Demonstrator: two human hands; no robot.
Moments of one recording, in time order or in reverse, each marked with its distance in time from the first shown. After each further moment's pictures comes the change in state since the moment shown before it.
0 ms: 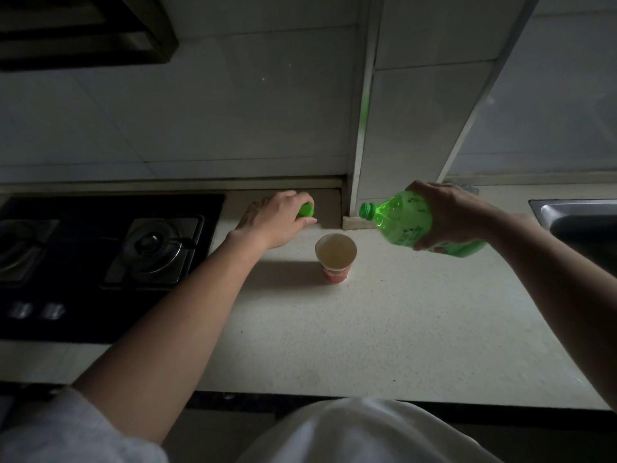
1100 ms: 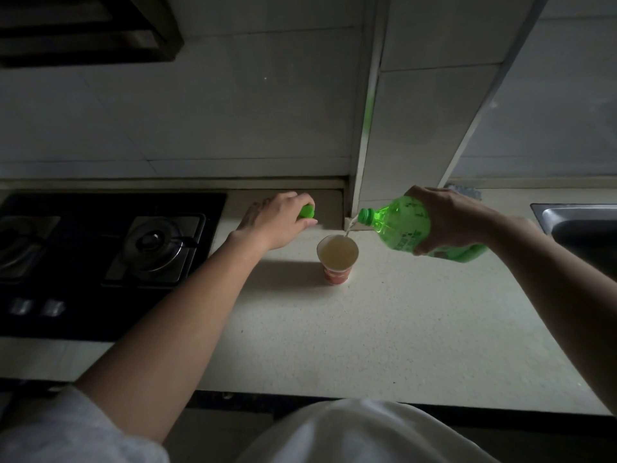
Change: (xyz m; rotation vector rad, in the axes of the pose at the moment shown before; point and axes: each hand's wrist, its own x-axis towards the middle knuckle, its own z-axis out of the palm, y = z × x) left_hand 0.000 -0.005 0.003 -0.008 -0.038 -0.022; right_hand 0.000 -0.008 -0.001 -0.018 -0.040 0.000
